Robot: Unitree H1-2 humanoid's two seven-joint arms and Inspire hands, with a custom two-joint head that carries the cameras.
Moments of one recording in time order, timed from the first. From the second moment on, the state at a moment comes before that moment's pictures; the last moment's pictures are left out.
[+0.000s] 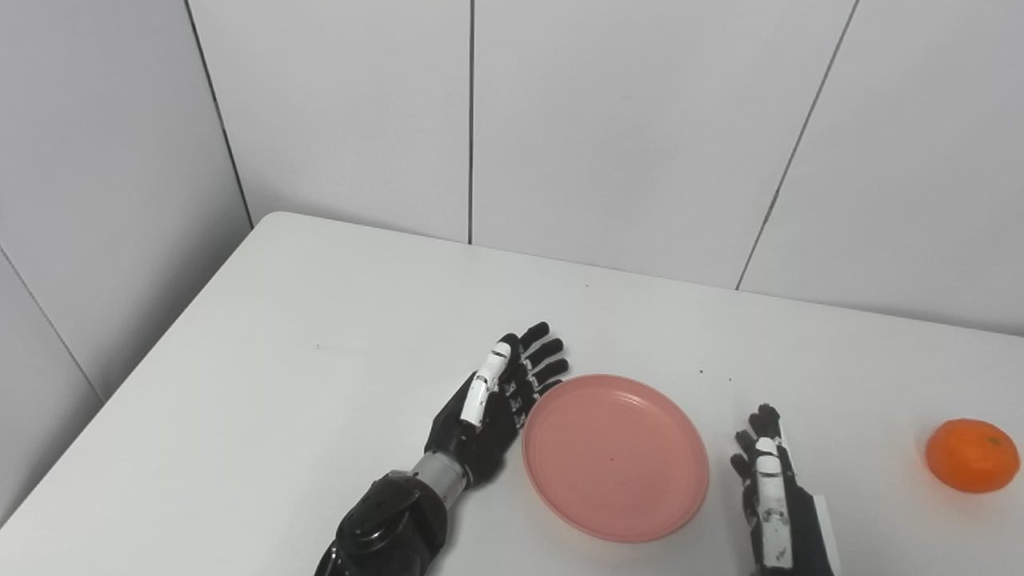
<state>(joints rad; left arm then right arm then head) -0.19 -0.03 -0.03 -0.04 -0.39 0.37 -0.13 0.07 0.11 0.08 -0.26 -0.04 0.14 -0.04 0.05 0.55</state>
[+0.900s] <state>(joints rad) -0.17 -0.04 -0.03 -0.07 -0.32 0.35 -0.13 0.02 0.12 0.07 -0.27 -0.12 0.14 -0.07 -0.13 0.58</state>
